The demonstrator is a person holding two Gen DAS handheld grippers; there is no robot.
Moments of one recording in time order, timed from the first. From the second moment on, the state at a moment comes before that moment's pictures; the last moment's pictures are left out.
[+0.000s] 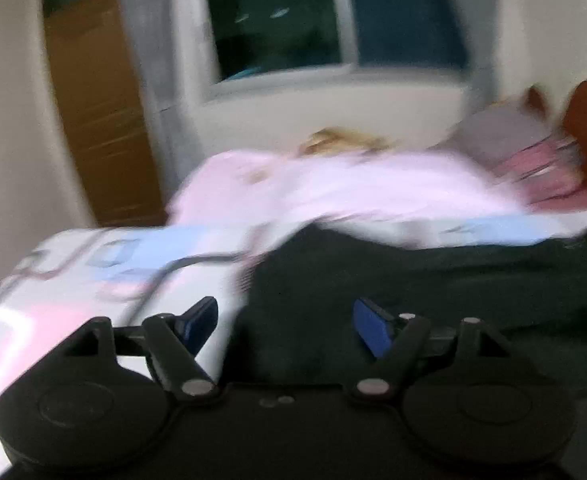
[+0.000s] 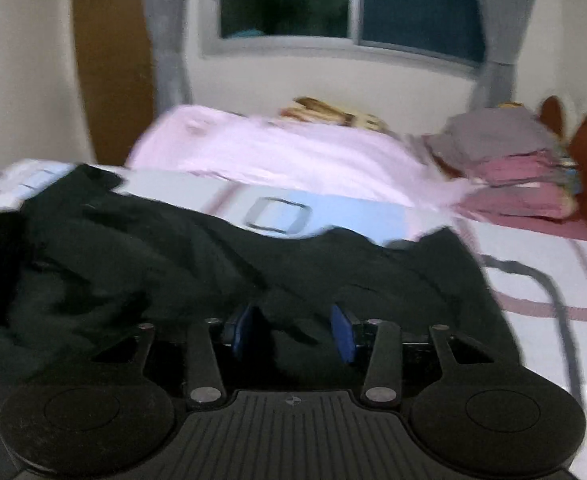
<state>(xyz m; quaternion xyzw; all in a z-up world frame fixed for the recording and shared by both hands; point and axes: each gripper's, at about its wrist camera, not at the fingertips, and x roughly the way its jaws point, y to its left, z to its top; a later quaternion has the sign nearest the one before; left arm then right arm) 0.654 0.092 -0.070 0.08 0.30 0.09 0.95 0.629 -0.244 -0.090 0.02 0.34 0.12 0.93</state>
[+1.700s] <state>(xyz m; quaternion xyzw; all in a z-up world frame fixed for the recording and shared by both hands) 0.503 0.108 -0.098 -0.02 0.34 0.06 0.94 0.509 -0.247 -0.081 0.05 0.32 0.11 0.94</state>
